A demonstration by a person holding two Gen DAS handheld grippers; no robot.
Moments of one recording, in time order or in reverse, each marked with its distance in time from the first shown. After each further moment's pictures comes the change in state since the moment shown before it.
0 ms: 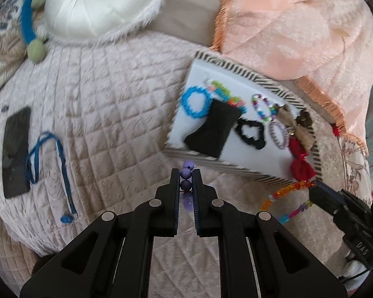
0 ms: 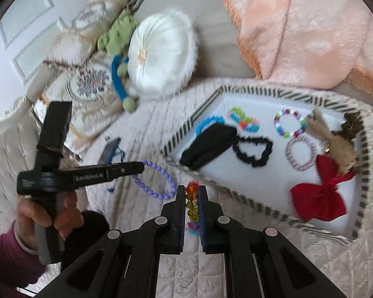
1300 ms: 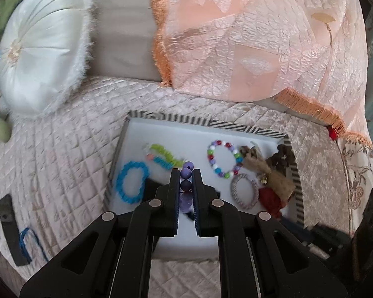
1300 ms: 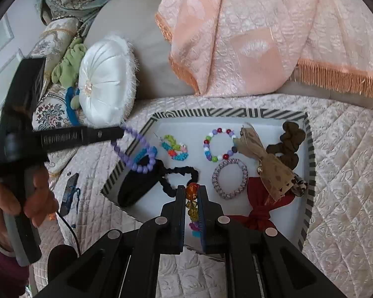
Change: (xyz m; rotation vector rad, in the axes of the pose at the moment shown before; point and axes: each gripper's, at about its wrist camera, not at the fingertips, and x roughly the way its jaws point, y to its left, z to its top) left arm 0.043 -0.114 0.107 0.180 -0.039 0.011; right arm 0.003 -0.086 0.024 0.160 -0.025 -0.171
